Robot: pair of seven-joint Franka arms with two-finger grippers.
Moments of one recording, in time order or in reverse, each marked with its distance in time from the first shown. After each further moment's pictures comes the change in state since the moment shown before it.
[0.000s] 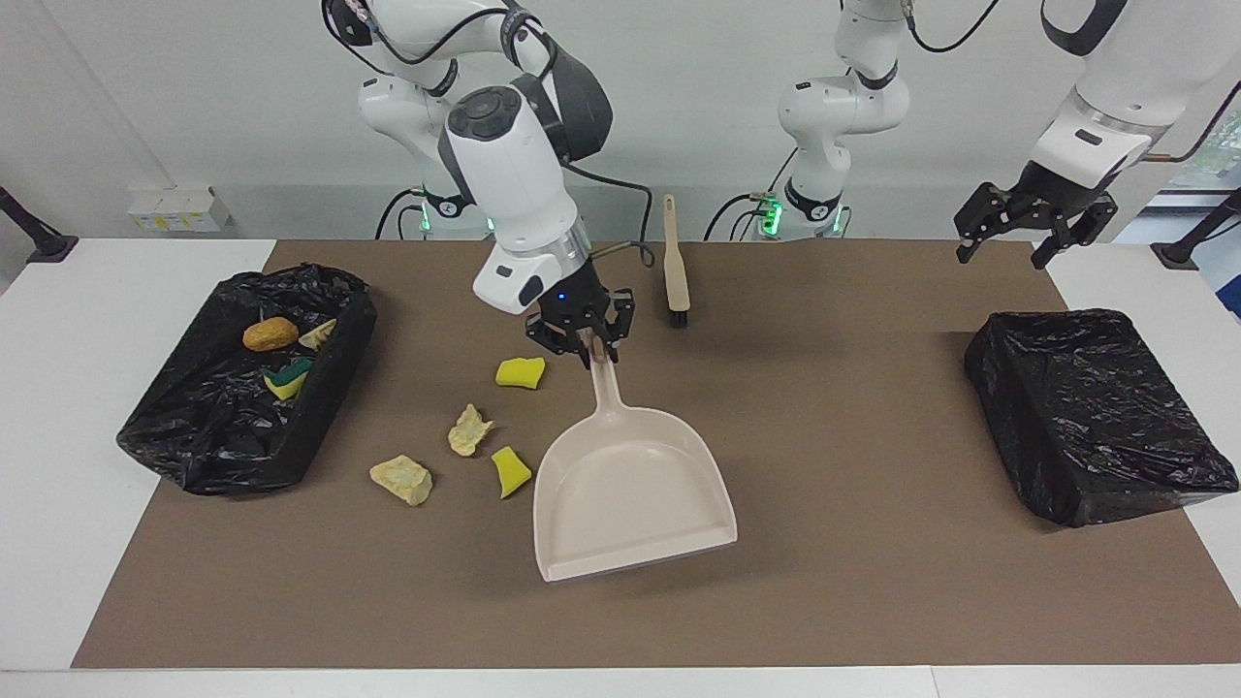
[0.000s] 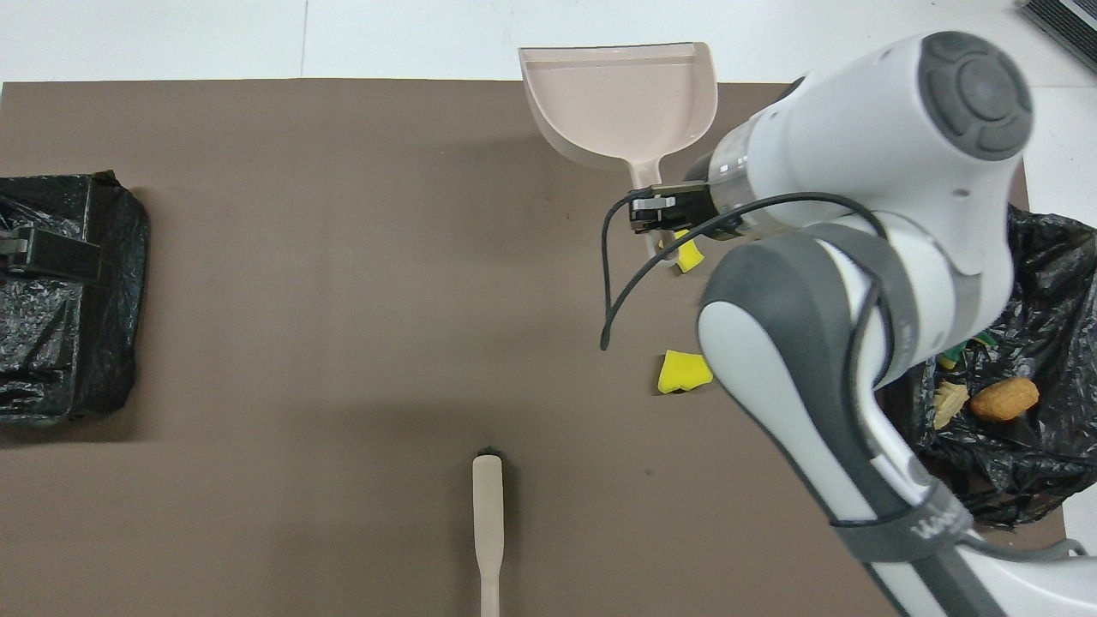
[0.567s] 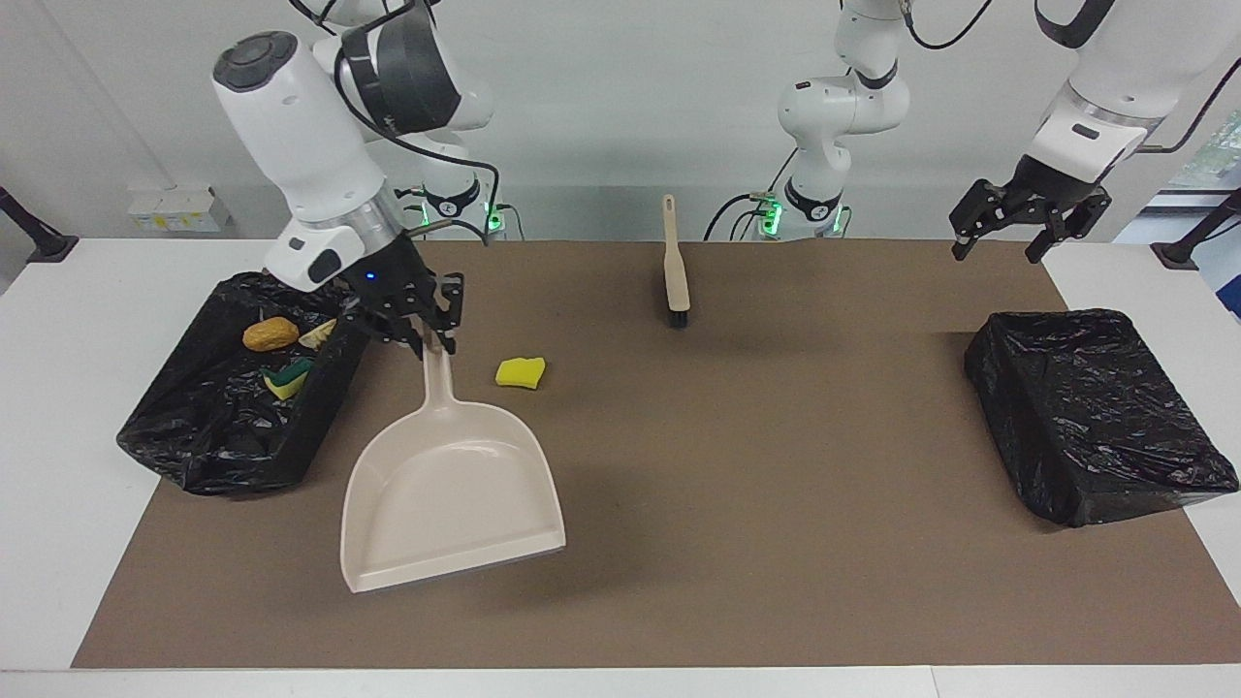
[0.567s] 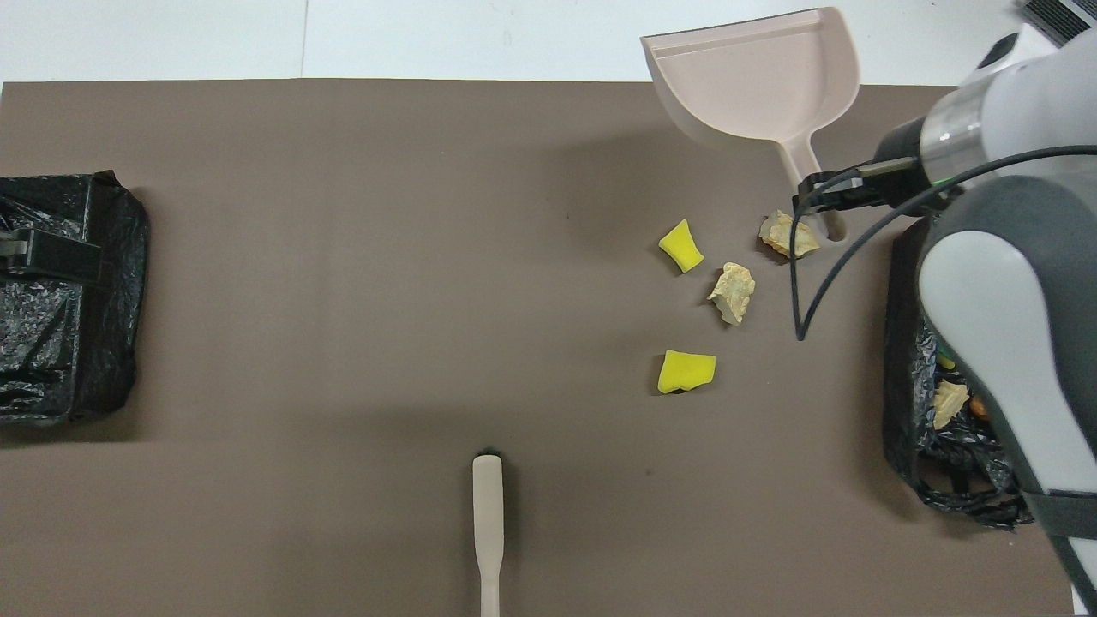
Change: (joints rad) left arm -0.015 -0.011 -0.001 -0.003 0.000 0.000 -0.087; right arm -0.264 -0.099 -0.003 0.034 0.004 -0.190 -0.209
